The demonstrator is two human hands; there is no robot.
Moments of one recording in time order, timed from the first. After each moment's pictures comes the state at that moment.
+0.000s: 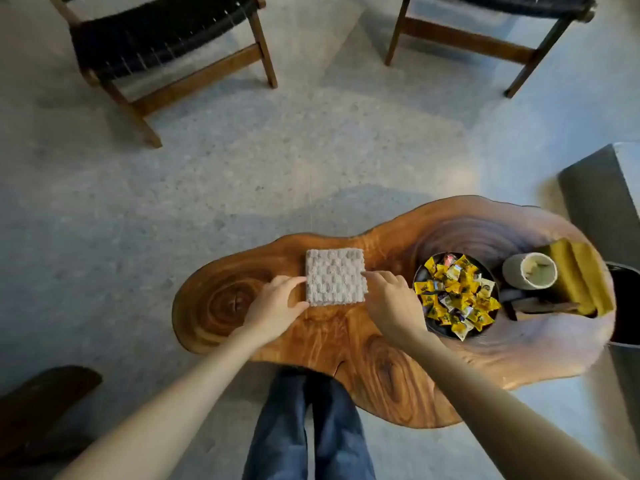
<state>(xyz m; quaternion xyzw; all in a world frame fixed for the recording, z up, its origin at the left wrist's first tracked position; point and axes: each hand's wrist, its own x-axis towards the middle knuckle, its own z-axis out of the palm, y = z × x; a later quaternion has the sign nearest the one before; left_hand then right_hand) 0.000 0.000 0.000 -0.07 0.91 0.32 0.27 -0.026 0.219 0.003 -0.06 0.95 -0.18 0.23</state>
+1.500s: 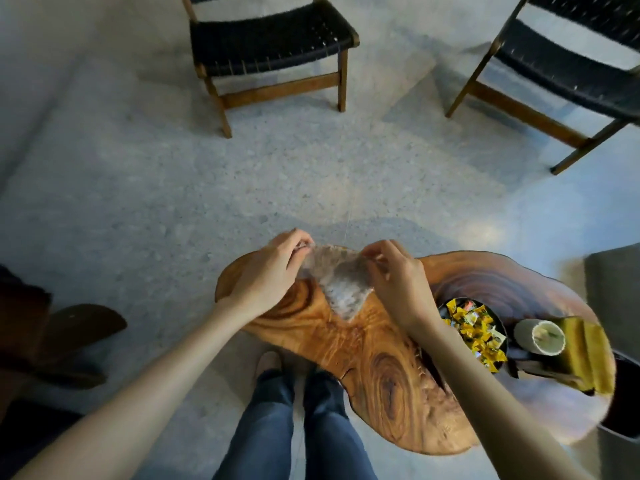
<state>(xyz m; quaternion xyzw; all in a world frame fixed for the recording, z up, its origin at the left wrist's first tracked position) 0.011 -0.075 0.139 -0.08 0.93 0.37 -0.01 -0.050 0.129 0.154 -0.22 0.89 -0.38 0.10</state>
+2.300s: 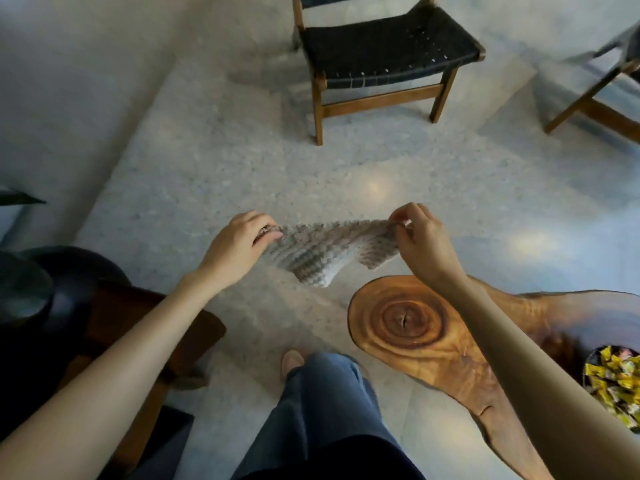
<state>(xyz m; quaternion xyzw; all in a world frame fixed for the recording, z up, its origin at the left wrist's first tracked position) 0.083 -0.505 0.155 -0.12 0.95 0.27 0.03 -0.047 -0.238 0.157 -0.24 0.90 -0.35 0.12</state>
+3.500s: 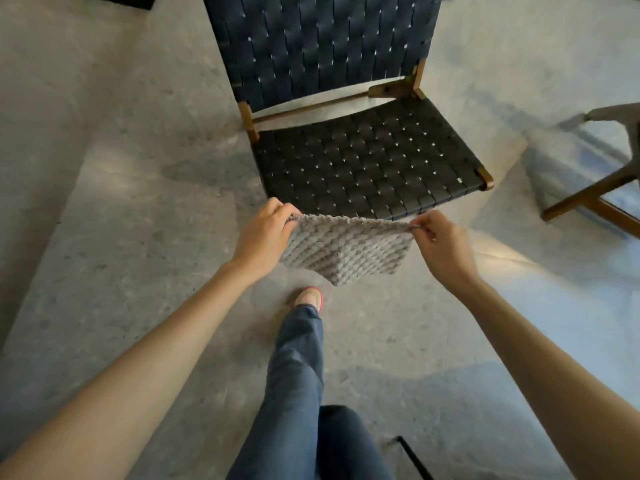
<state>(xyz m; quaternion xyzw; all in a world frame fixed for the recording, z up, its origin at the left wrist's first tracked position) -0.547 -0.726 0.044 -0.10 0.95 0.29 0.03 -0.628 -0.461 0.075 -0.05 0.93 -0.33 0.16</state>
